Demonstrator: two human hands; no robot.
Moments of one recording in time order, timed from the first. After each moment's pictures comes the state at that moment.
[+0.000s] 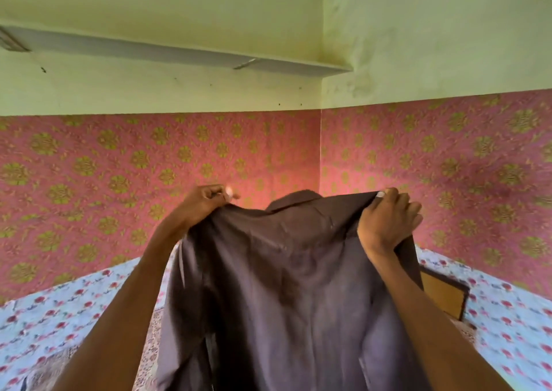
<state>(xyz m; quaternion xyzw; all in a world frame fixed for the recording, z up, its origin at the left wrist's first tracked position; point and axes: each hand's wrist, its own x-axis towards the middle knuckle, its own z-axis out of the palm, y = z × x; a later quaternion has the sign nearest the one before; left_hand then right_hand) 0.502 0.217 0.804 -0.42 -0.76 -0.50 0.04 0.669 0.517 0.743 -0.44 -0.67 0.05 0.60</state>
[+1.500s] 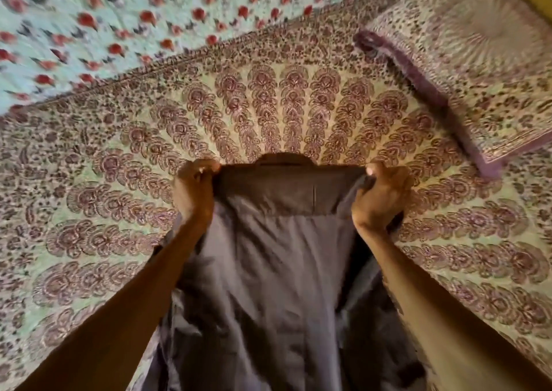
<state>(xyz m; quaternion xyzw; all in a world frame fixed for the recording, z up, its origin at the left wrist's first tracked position) 0.086 0.420 0.055 0.06 -0.90 -0.43 0.07 0.211 0.700 0.039 -0.40 -0.88 0.07 0.25</state>
